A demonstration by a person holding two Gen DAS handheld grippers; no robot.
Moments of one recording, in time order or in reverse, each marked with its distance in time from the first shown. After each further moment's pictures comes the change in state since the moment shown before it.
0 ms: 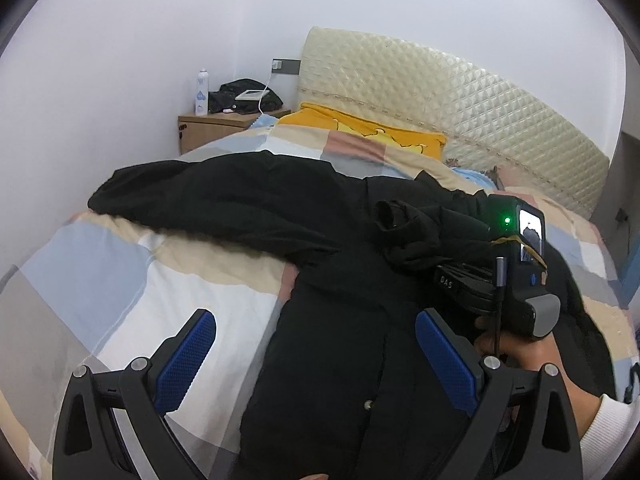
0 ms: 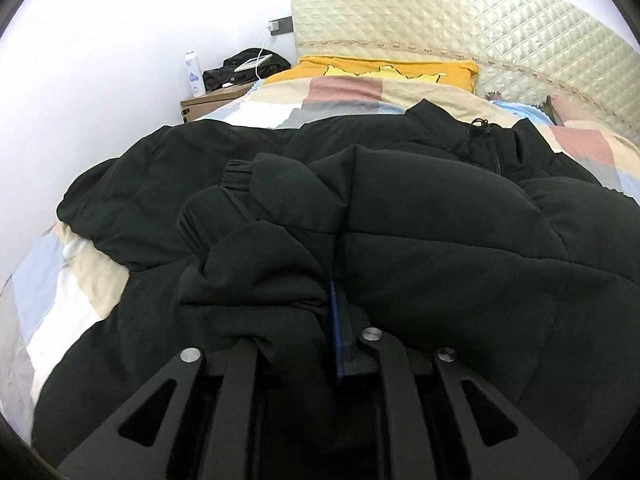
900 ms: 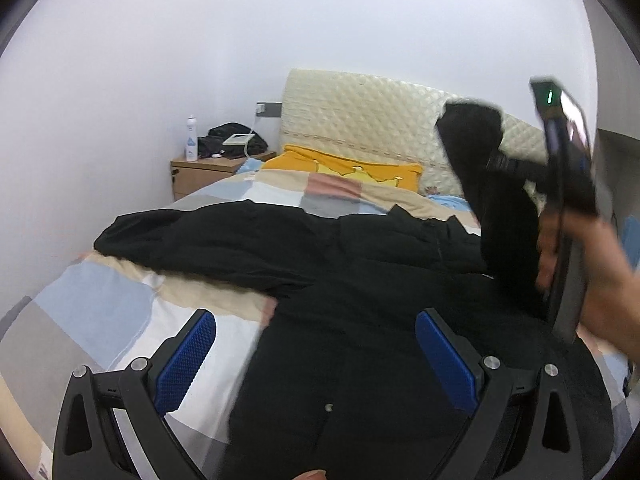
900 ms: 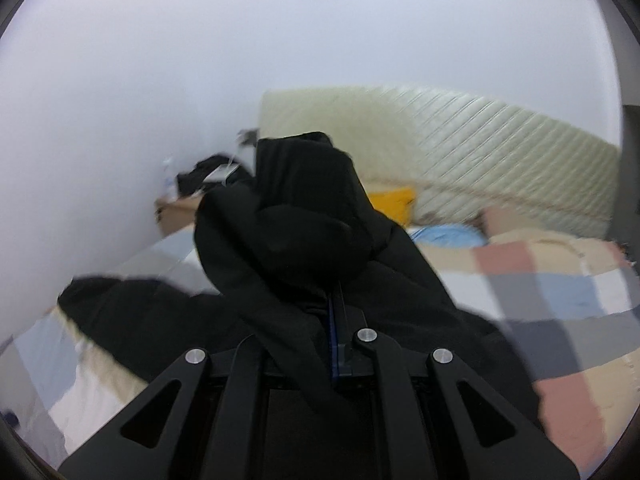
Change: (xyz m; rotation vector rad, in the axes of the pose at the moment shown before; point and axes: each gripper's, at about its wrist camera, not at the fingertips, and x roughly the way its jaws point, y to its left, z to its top) left arm -0.054 -0.034 0.001 0.066 -0.145 0.003; right arm -0.136 -0.030 0.090 -0.037 -0.321 -0.137
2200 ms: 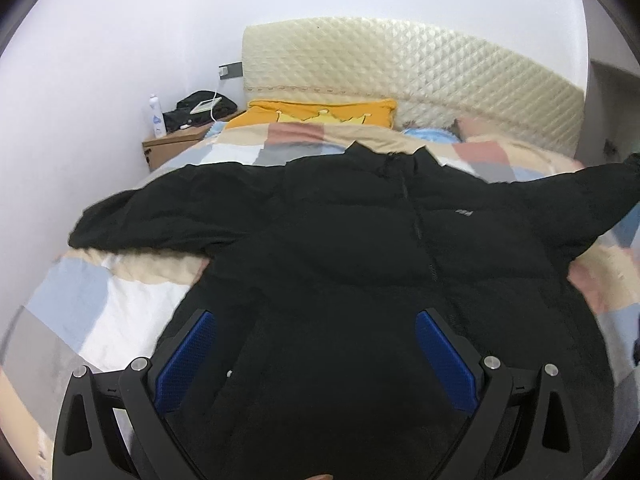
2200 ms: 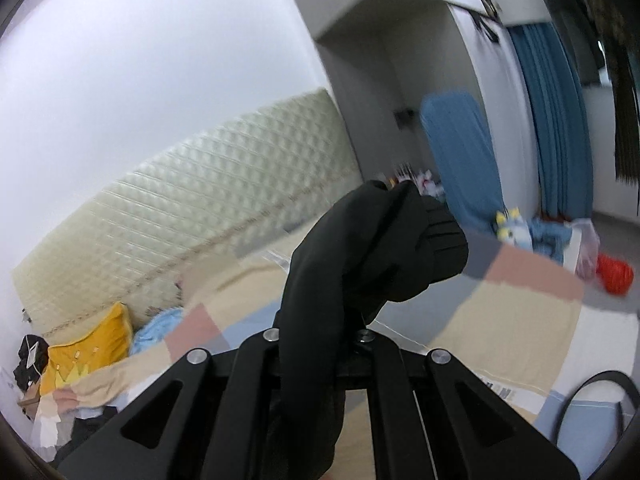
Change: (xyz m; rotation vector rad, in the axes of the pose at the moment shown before) left arm 0.038 -0.110 -0.018 0.136 0.187 0.009; right arm -0.162 -0.506 -0.005 0.617 -0.182 -0.658
